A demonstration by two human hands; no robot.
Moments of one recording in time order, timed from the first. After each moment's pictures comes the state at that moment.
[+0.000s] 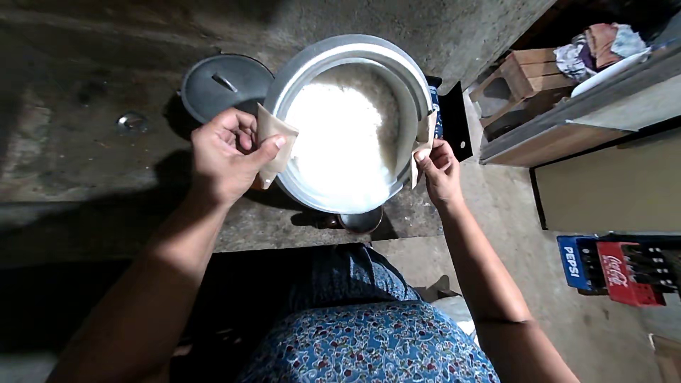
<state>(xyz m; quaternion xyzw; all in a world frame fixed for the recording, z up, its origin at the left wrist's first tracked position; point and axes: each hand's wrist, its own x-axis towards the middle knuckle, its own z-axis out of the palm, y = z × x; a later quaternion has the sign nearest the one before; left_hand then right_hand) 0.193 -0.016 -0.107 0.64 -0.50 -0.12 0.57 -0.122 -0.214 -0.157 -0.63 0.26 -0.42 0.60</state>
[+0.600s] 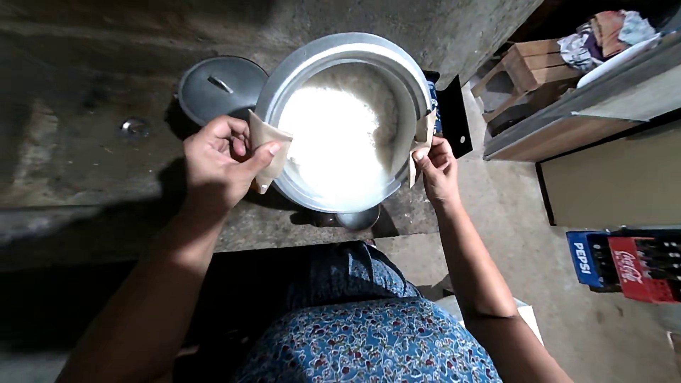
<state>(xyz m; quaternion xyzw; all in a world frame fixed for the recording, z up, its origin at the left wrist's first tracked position) 0.183 -0.010 -0.107 0.62 -0.52 -0.09 0.58 -0.129 -0.204 -0.160 -0.62 0.25 -0.44 0.60</state>
